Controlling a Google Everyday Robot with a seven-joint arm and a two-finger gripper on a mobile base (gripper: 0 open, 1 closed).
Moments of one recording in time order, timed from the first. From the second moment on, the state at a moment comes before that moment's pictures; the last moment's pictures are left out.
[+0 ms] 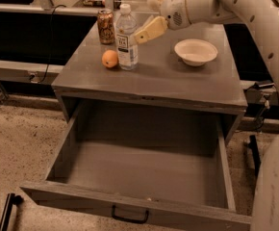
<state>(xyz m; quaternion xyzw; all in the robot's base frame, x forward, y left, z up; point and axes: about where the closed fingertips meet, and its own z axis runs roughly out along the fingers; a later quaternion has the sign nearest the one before) 0.725 -0.013 0.983 -0.52 0.63 0.26 0.51</state>
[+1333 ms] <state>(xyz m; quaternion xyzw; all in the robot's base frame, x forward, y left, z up) 0.754 0.027 0.961 -0.50 0.62 0.30 0.53</state>
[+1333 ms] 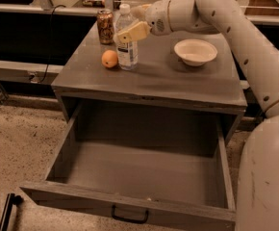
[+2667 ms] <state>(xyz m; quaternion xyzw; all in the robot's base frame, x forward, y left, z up) 0.701 0.027 1.013 -0.58 0.54 0.33 0.51</state>
